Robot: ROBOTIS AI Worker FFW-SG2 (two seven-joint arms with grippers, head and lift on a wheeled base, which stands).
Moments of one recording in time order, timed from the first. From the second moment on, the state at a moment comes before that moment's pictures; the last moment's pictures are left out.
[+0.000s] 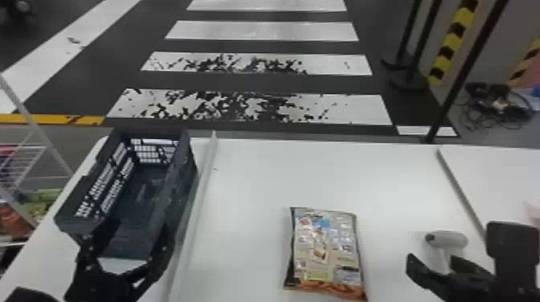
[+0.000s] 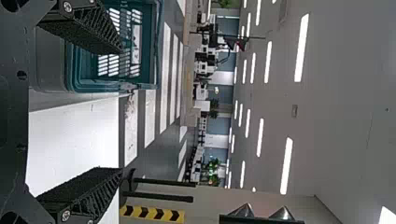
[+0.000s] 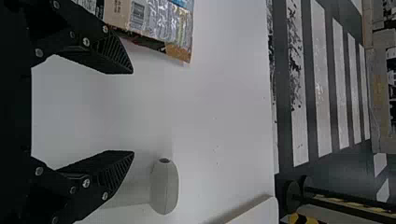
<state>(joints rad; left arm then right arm) 0.64 0.40 -0.04 -1.82 0.37 -0.45 -0.04 0.48 0.00 -0.15 -2.34 0.01 1.04 0.15</state>
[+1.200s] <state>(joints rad) 0.63 0.40 -0.04 -1.81 0.37 -0.45 -0.04 0.30 -0.02 -0.18 -2.01 0.16 1.01 0.15</state>
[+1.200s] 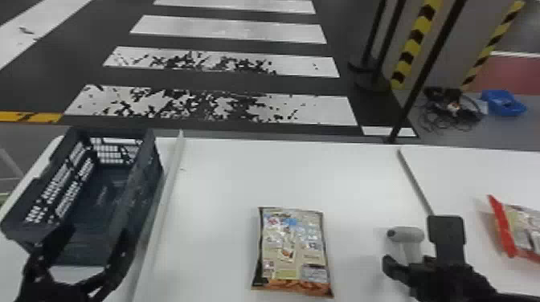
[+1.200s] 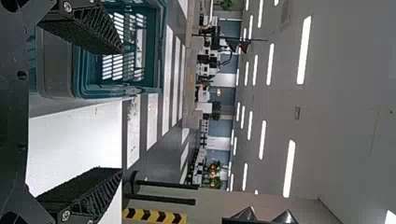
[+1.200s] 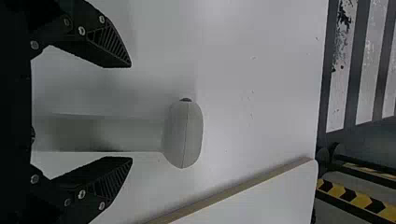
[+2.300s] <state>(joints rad) 0.63 0.40 -0.05 -1.81 0.37 -0.45 -0.04 0.35 0.00 -0.15 -2.17 0.15 1.13 0.11</state>
